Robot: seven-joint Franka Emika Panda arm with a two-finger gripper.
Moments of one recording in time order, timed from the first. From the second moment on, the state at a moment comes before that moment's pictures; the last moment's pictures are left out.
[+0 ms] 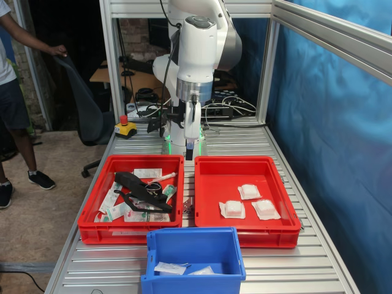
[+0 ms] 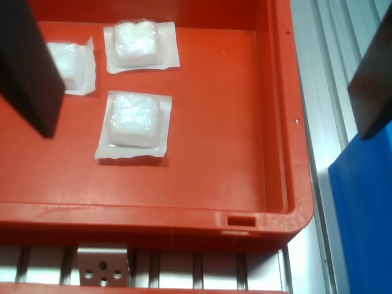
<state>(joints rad) -0.09 0.03 0.13 -2.09 -0.14 2.16 2.50</state>
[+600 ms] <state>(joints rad) 0.03 0.03 0.14 -2.16 -0.11 2.17 2.50</state>
